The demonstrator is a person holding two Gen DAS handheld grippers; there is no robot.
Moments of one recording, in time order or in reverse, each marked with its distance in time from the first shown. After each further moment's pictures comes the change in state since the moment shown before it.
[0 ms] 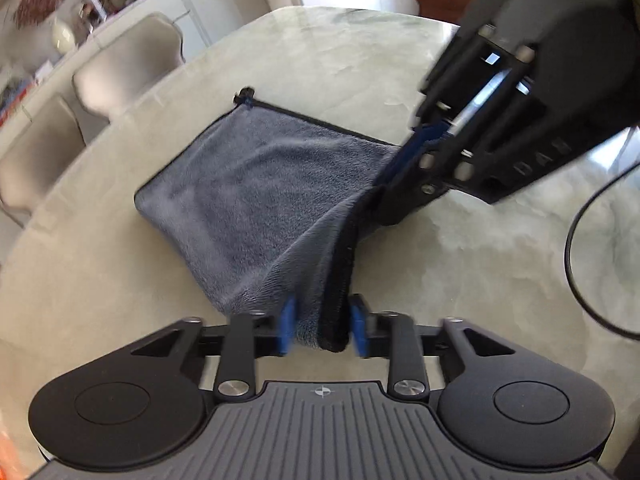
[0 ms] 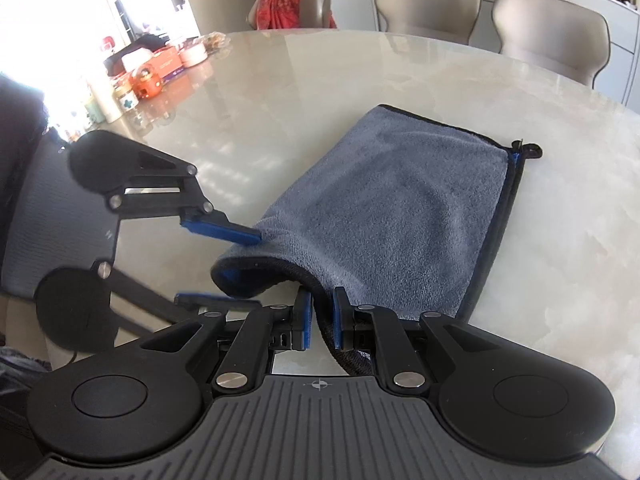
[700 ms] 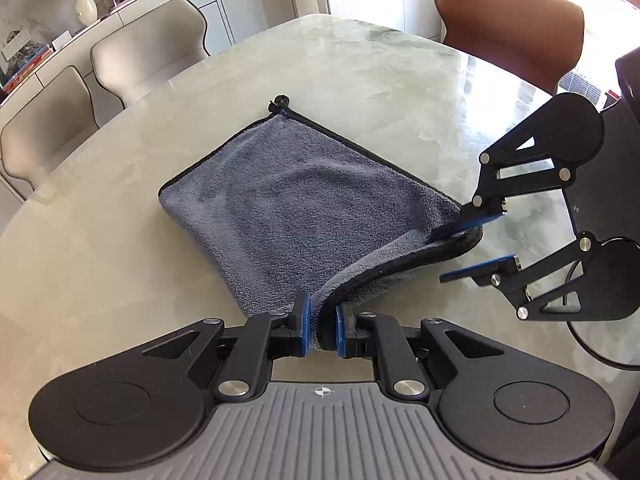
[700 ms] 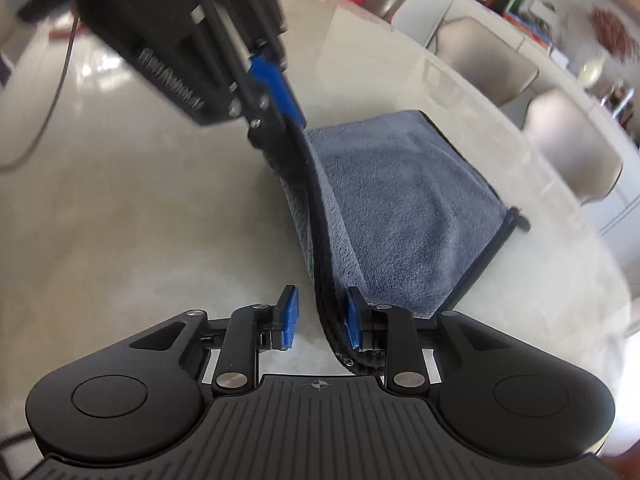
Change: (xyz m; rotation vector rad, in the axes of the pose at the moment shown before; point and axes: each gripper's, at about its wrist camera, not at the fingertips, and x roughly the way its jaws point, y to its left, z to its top) left arm -0.012 0.032 0.011 -0.086 -0.016 -0.028; right arm 0.024 0.051 -0.042 -0.529 0.054 -0.288
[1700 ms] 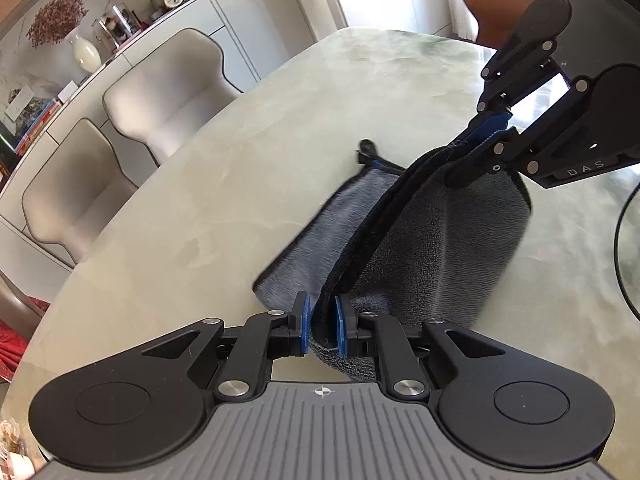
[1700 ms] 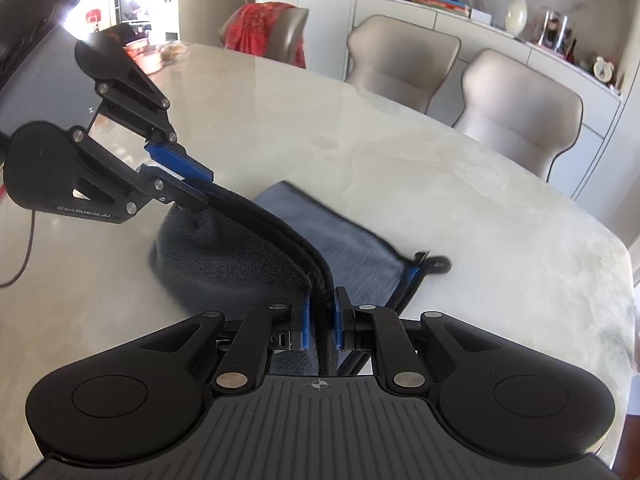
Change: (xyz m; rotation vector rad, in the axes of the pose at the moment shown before) left arm 0.051 0.090 0.087 0.131 -0.010 0.115; right arm 0.038 -0.170 0.054 0.385 -0.084 0.076
